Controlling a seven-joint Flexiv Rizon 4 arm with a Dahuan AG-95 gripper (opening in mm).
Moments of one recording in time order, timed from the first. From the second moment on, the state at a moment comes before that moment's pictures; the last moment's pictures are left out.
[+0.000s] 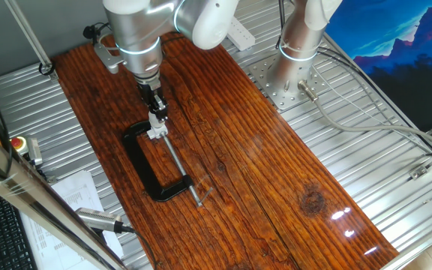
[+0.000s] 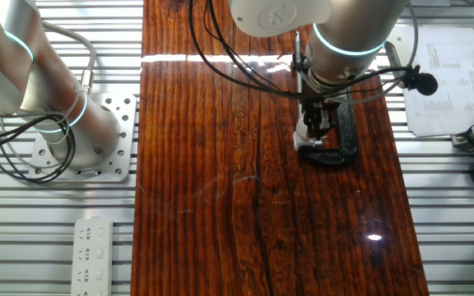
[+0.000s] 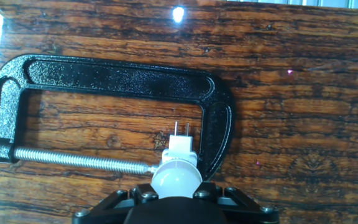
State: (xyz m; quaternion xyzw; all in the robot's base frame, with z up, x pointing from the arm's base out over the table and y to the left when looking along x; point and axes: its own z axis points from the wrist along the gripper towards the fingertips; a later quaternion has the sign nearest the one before) arm 0.510 -0.011 0.101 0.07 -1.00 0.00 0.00
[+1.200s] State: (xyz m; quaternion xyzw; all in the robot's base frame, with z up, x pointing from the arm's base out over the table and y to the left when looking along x) arm 0.509 -0.012 0.101 0.22 -0.97 0.00 0.00
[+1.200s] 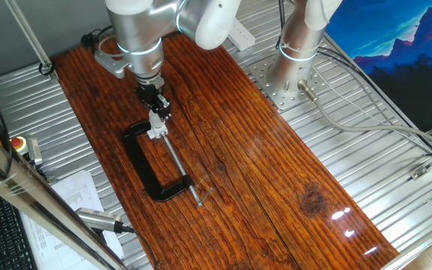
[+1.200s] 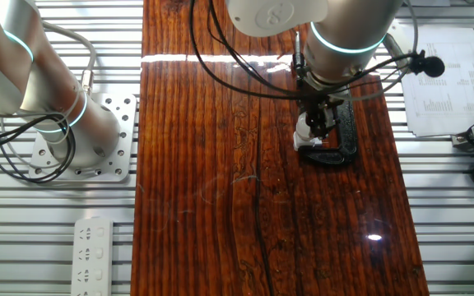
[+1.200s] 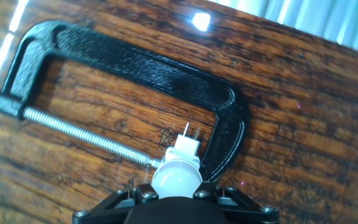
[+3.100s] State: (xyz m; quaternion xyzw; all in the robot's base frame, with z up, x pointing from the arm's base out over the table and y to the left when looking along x) arm 0.509 -0.011 0.102 0.54 -0.84 0.02 0.00
